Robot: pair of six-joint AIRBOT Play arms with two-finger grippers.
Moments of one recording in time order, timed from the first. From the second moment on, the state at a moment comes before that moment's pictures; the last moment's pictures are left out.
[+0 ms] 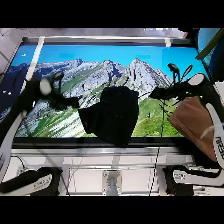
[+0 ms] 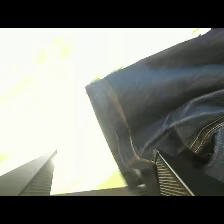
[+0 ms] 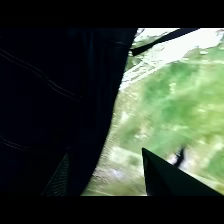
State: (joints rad) left arm -0.16 -1.19 0.94 1.33 -1.03 -1.74; right arm -0.10 -1.42 1.17 -0.95 1.11 1.15
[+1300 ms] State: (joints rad) left arm -0.14 -1.37 0.87 0.90 -0.18 -1.70; right arm -0.10 -1.53 1.18 -0.85 1.01 1.10
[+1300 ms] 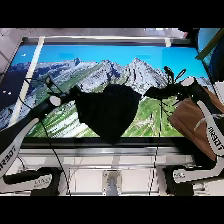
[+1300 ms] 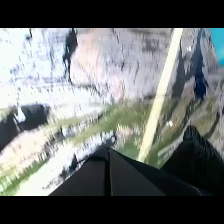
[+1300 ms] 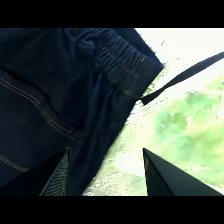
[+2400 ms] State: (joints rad) left arm 0.13 -1.11 0.76 0.99 -0.78 -1.49; right arm 0.05 -1.64 1.23 -0.78 0.91 1.14
